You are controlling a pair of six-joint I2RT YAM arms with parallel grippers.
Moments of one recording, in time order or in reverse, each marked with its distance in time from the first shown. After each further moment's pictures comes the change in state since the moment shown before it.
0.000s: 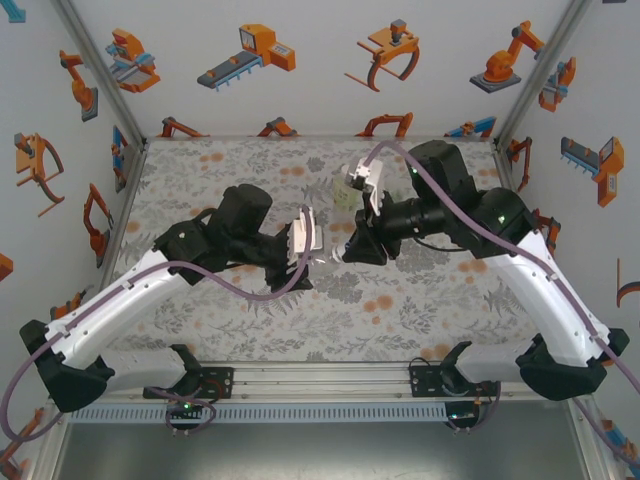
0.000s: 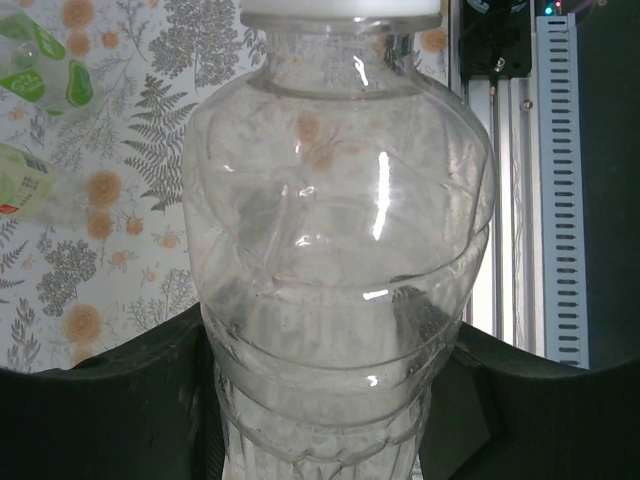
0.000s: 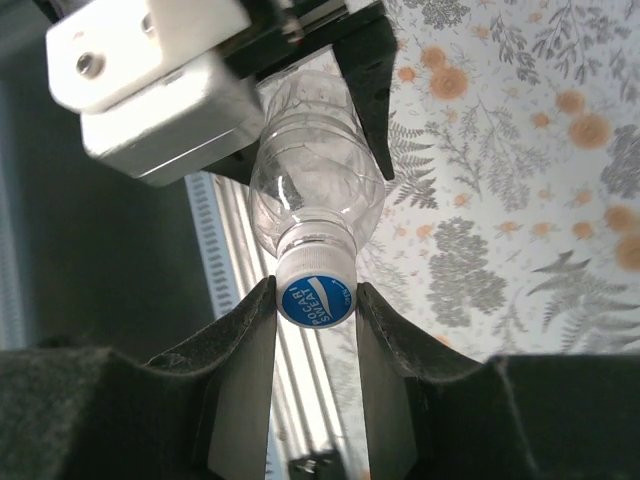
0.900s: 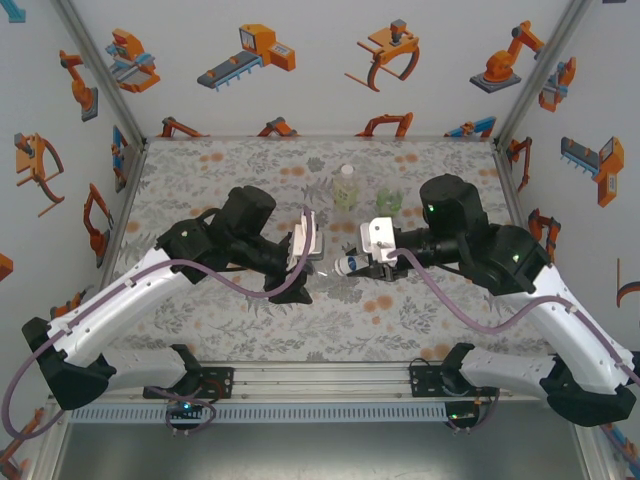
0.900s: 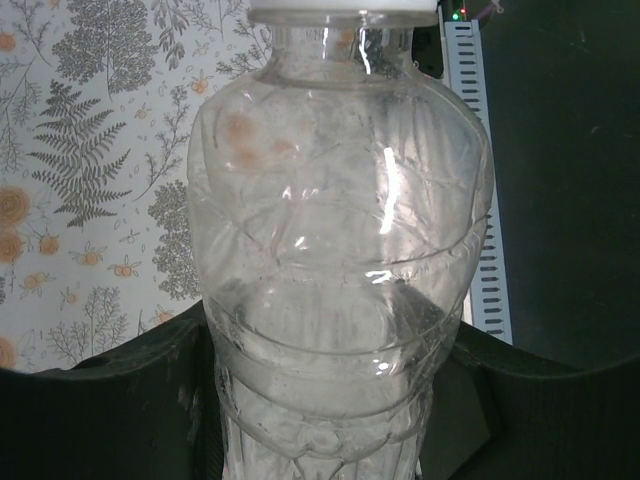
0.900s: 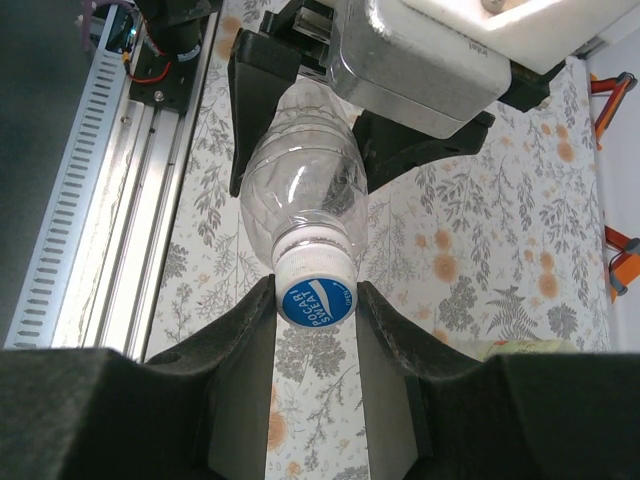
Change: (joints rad) left arm -0.006 0.014 0.014 -0.069 0.128 -0.030; right arm 0.080 -0.208 -0.267 0.190 -0.048 -0.522
